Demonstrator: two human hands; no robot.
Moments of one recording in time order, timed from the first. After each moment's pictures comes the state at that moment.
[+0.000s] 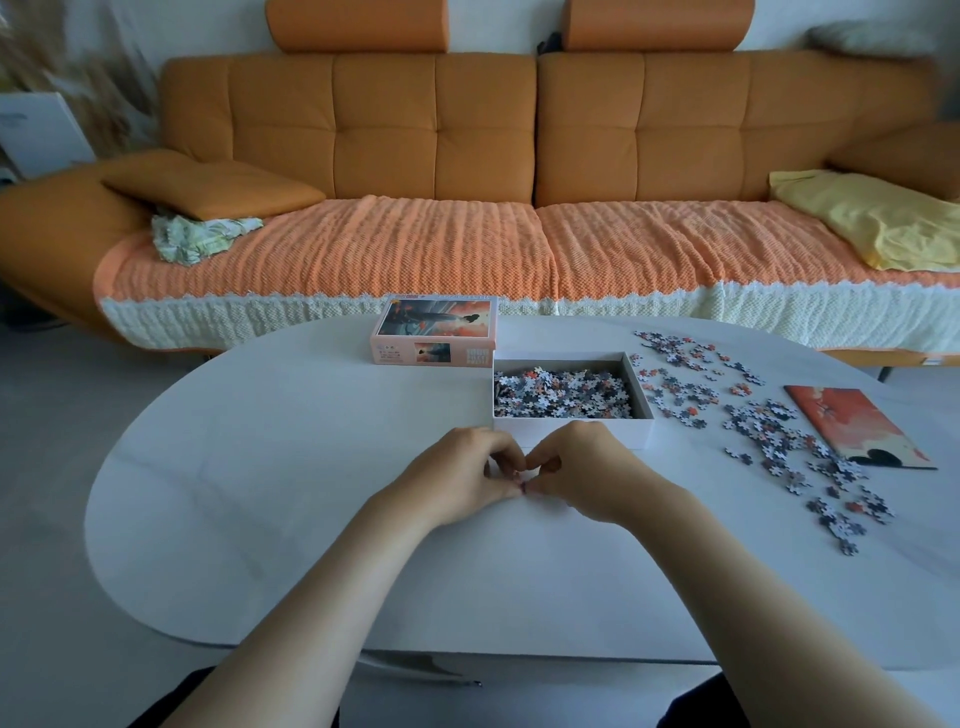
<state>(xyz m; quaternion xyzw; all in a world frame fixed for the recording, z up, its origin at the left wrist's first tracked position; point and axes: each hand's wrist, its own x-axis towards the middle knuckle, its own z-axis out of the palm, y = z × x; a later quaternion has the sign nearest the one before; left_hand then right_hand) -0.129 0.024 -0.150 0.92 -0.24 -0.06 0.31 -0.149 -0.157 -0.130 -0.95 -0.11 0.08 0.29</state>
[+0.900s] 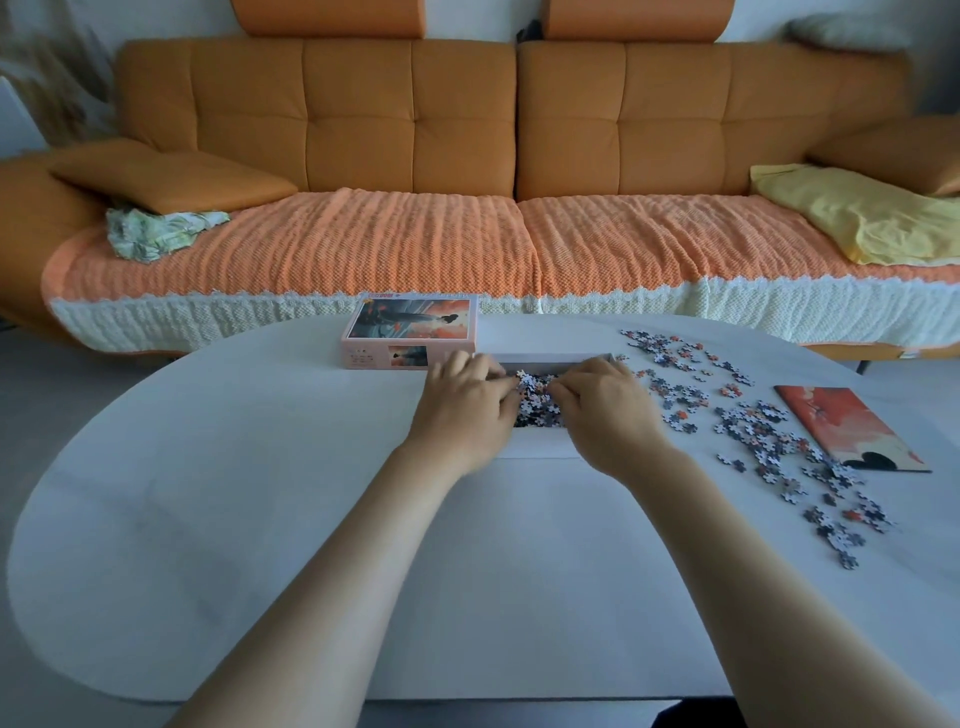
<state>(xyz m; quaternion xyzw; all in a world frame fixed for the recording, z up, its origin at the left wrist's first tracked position) -0.068 -0.013 -0.144 0.95 -0.23 0.17 0.10 -0.090 -0.192 -0.142 -0.97 -0.03 -0.15 0.18</state>
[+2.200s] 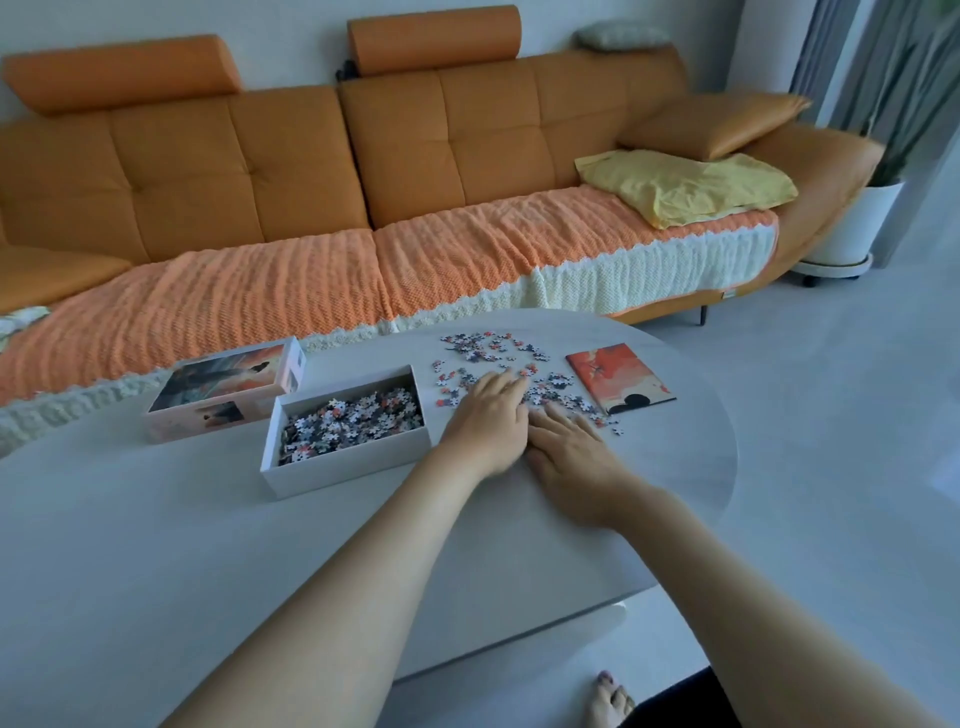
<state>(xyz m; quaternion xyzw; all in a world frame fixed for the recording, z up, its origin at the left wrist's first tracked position) -0.108 -0.246 -0.149 0.93 -0.34 -0.03 0.17 -0.191 -0.368 -0.184 -0.97 -0.06 -0.07 0.21</state>
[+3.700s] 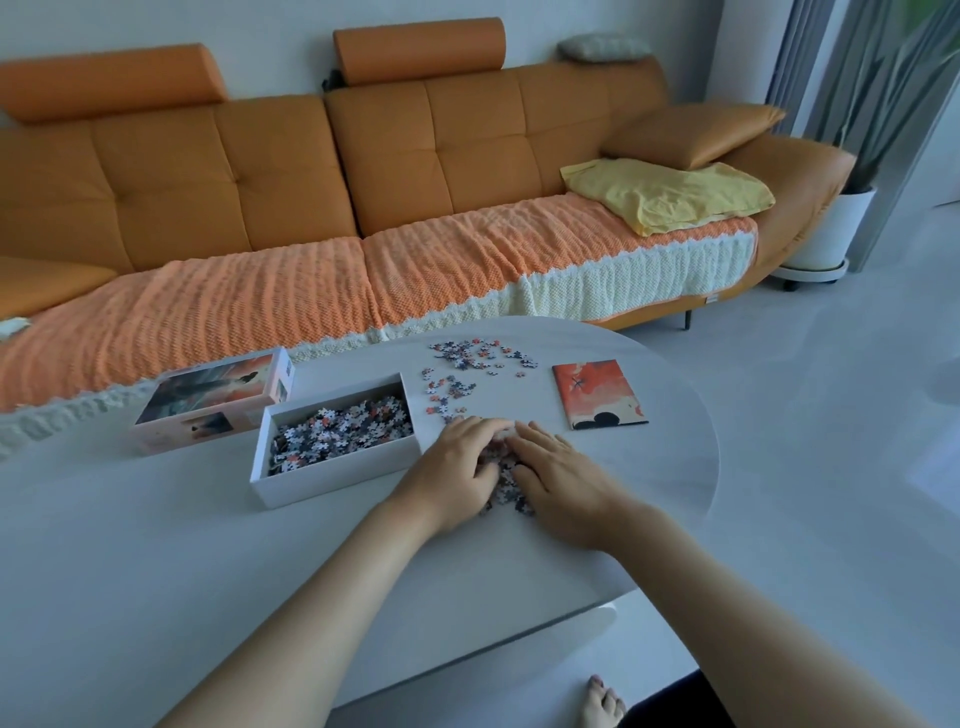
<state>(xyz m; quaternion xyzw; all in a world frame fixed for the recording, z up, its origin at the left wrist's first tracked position) -0.123 -0.198 -0.173 0.86 -0.42 0.01 0.29 -0.209 -0.361 -0.178 -0.97 -0.04 -0.04 0.24</state>
